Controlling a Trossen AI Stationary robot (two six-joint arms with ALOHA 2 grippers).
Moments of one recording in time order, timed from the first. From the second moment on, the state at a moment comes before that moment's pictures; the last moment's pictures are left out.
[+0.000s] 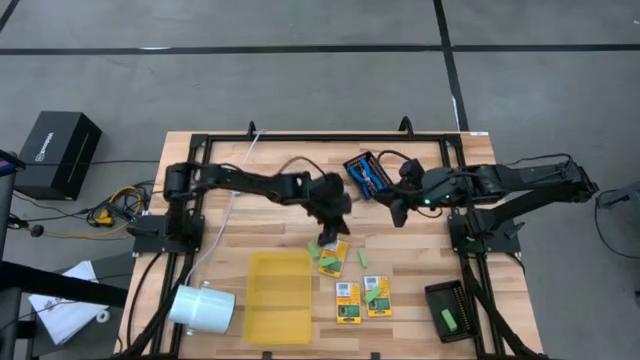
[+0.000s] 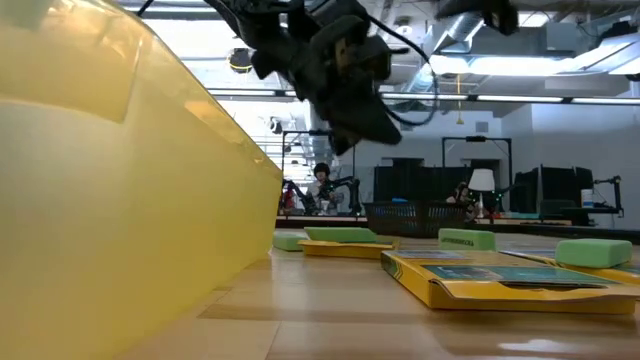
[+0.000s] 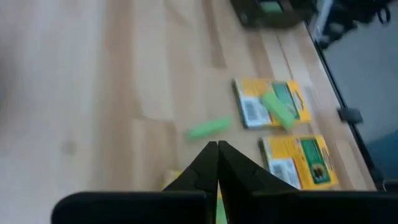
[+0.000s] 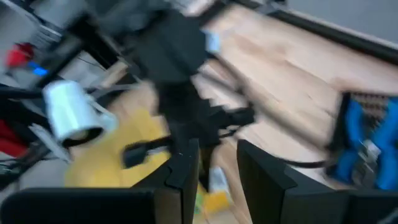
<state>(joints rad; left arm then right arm) 0.11 1.94 1.38 -0.21 0.42 -0.08 0.16 1.05 1.10 -0.61 0.36 0.71</state>
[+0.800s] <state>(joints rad) 0.58 1.20 1.38 -0.28 0.67 -0.30 0.12 1.30 1.10 -0.12 0.21 0.84</state>
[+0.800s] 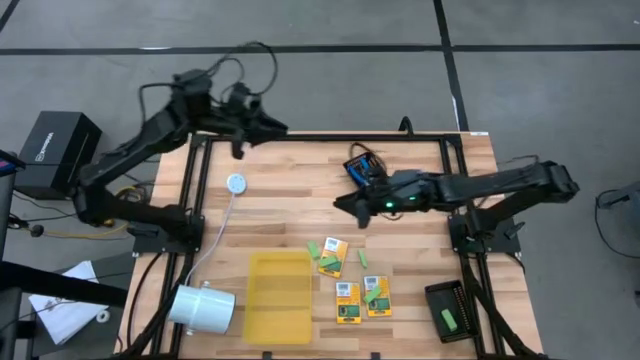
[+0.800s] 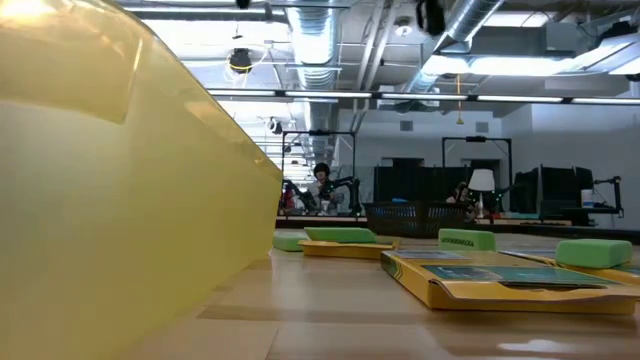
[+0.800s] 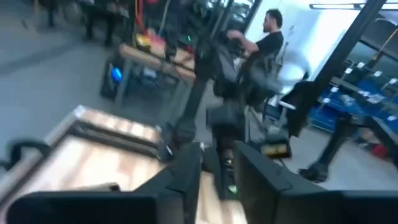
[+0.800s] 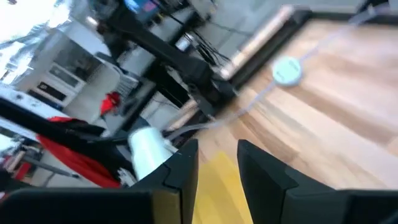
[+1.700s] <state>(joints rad) 0.68 1.14 1.38 -0.49 0.82 -0.06 0.24 1.50 1.13 -0.71 -0.02 1.50</state>
